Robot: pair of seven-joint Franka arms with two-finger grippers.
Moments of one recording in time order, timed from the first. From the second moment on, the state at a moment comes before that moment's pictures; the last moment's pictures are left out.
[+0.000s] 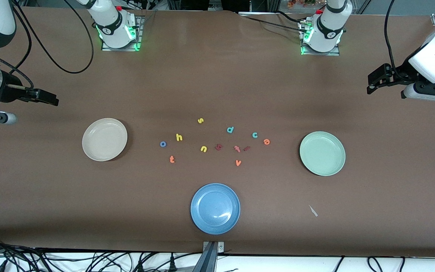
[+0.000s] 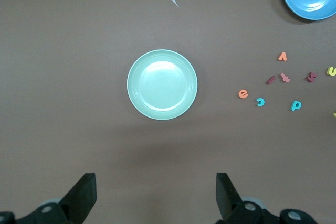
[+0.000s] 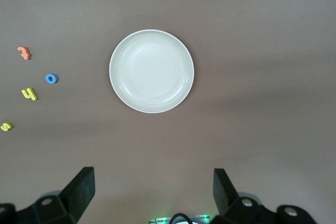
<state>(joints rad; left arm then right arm) -0.02 0.02 -0.07 -1.55 -0.03 1.55 0.00 0.04 0.12 -0.05 -1.59 0.02 1.54 0.12</state>
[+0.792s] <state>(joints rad) -0.02 0.02 -0.07 -1.55 -0.03 1.55 0.00 0.04 0.12 -0.05 -1.59 0.02 1.54 0.12</state>
